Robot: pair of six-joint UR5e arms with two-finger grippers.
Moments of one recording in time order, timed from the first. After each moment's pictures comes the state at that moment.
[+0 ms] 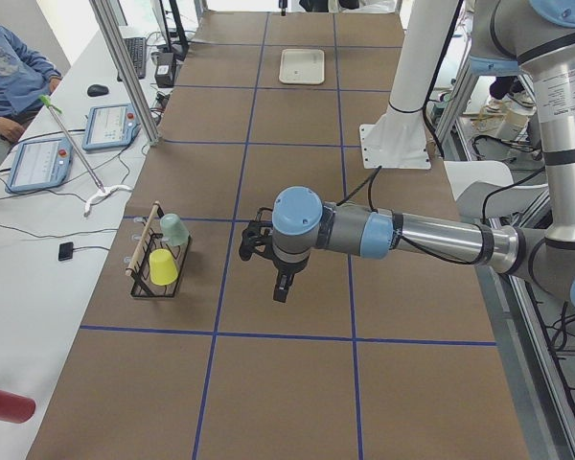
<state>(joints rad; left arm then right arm) -1.56 -1.31 -1.98 -1.59 -2.47 0.10 1.44 -1.64 1.80 -1.48 2.37 0.06</state>
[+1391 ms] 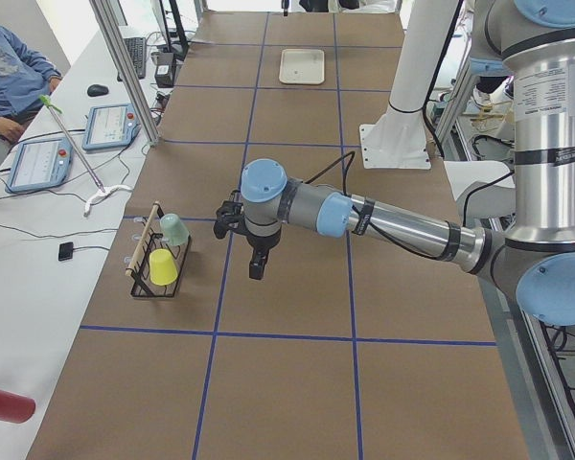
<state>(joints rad) -1.44 -1.47 -1.95 -1.58 -2.40 -0.12 1.45 -1.67 1.80 -1.48 2.38 0.06</state>
